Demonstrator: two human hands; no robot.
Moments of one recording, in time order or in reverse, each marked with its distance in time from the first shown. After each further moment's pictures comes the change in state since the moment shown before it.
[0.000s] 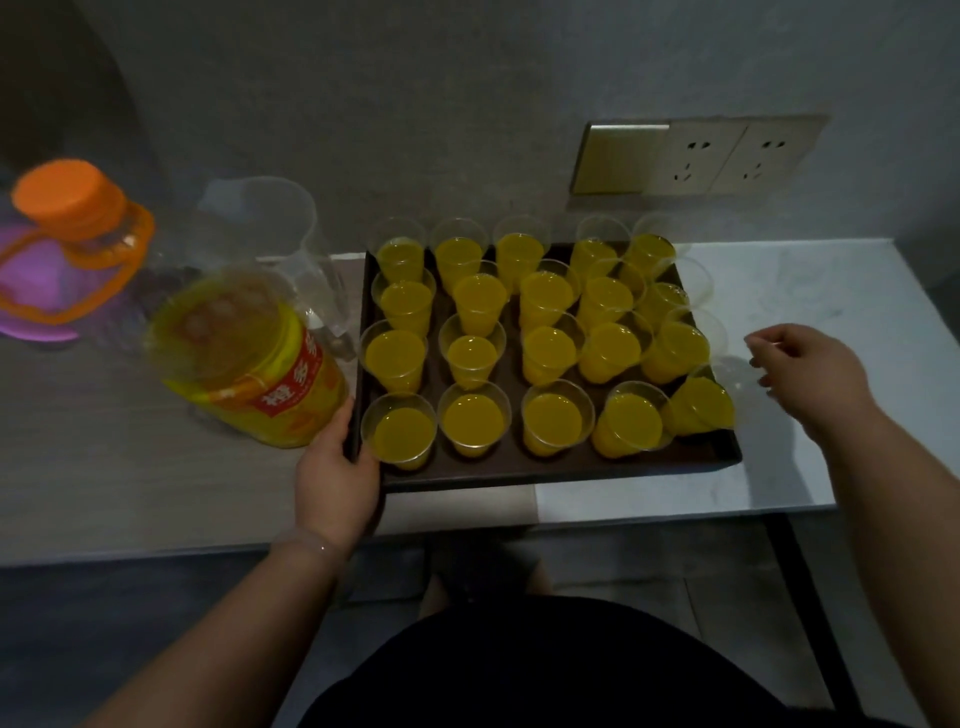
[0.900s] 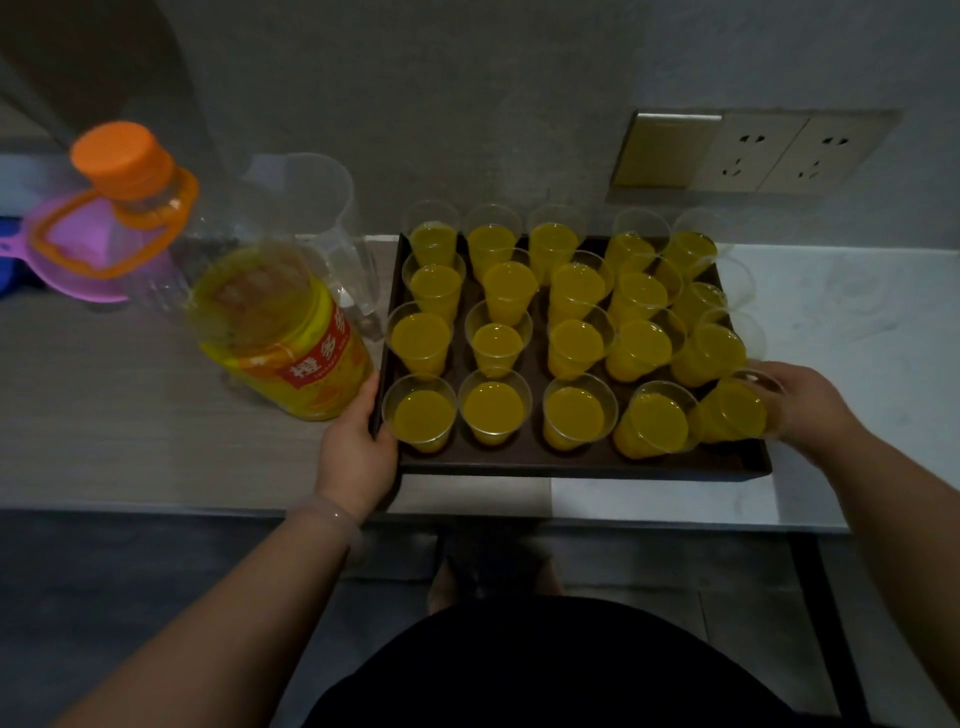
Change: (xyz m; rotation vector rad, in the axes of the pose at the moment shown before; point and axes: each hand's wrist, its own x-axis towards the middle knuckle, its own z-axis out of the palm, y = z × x) left_hand 0.005 -0.009 0.002 -0.016 -0.035 0.055; right_hand 0.001 0.014 0.020 0.060 -0.358 -0.191
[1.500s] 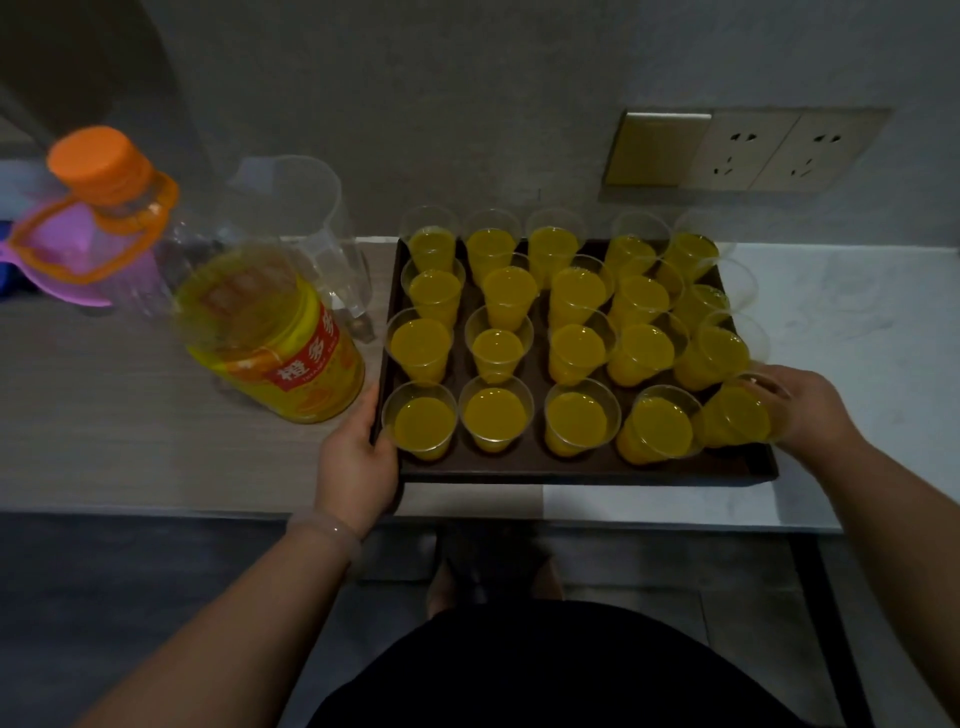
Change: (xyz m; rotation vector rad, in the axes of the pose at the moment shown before) left_hand -0.011 0.005 0.008 -0.035 0.033 0.080; right_hand 0.006 0.018 0.000 -0.322 0.095 -0.202
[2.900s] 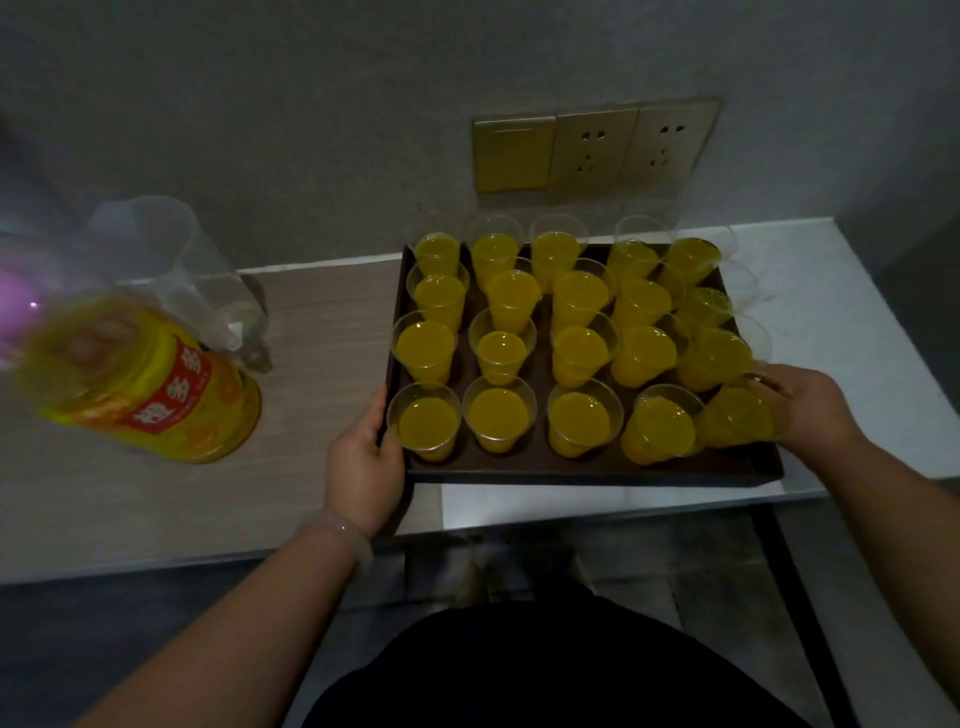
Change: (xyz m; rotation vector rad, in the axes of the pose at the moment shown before) left_hand -0.007 0.061 0.094 -0.019 -0.111 0.055; right_hand -0.023 0.125 -0.043 -0.019 0.070 -0.028
